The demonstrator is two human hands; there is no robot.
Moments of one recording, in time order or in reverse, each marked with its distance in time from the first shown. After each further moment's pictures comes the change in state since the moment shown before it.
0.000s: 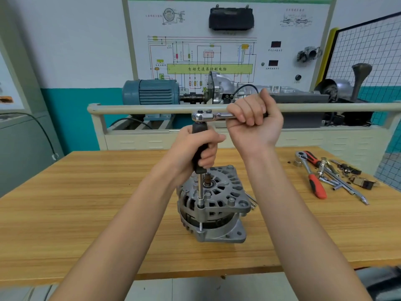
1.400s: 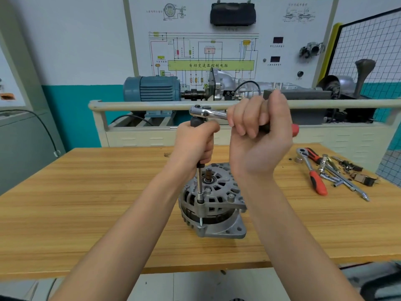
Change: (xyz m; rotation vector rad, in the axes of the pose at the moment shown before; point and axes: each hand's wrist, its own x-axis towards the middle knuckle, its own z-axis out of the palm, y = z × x) left_hand 0.004 -0.002 0.018 0.083 0.361 -0.008; right_hand -0.043 0.032 0.019 -0.602 -0.197 -0.520
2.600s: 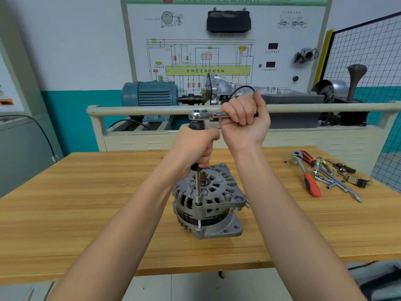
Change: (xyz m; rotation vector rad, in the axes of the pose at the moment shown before) left_hand 0.002 0.008 0.007 0.201 -0.069 -0.101; right_hand 0.047 0.024 -0.052 0.712 0.183 0.517
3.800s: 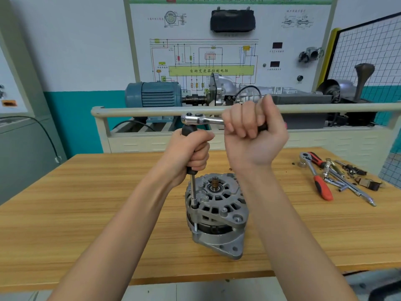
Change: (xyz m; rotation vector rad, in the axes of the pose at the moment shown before) left_hand 0.006 -0.018 -0.043 -0.239 -0.208 0.131; right_hand -0.027 0.040 0.024 -0.517 -0.208 -0.302
